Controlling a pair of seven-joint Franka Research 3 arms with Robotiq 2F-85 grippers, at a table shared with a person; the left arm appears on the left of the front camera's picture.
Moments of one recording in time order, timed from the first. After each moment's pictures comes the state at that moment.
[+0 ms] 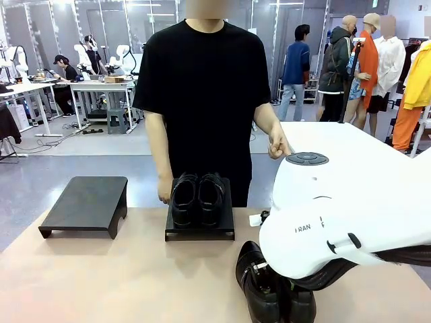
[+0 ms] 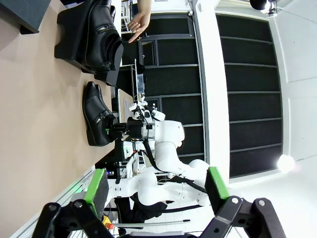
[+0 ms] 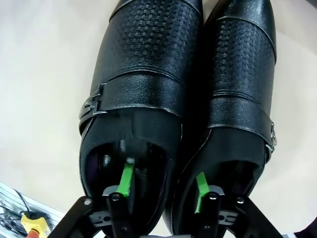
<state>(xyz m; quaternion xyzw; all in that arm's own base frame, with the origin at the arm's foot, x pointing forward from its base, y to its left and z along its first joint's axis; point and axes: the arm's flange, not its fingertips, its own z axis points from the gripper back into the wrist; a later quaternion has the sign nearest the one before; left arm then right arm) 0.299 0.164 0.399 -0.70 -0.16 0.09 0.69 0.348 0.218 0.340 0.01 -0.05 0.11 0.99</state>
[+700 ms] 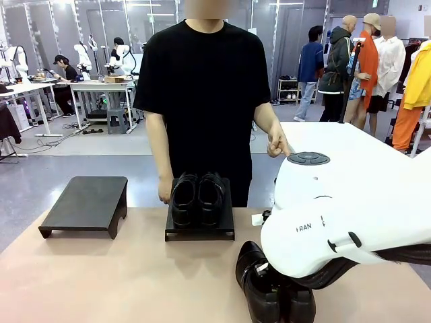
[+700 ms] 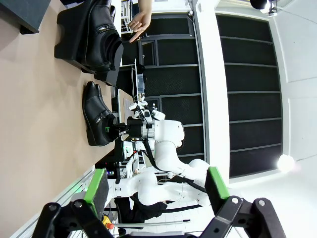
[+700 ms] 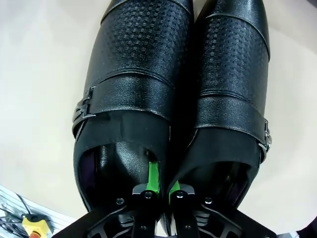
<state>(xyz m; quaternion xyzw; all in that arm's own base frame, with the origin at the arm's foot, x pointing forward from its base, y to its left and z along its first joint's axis) 0.299 0.164 0.399 -0.70 -0.16 0.09 0.69 0.350 0.215 0.340 0.01 -0.05 0.10 0.99</state>
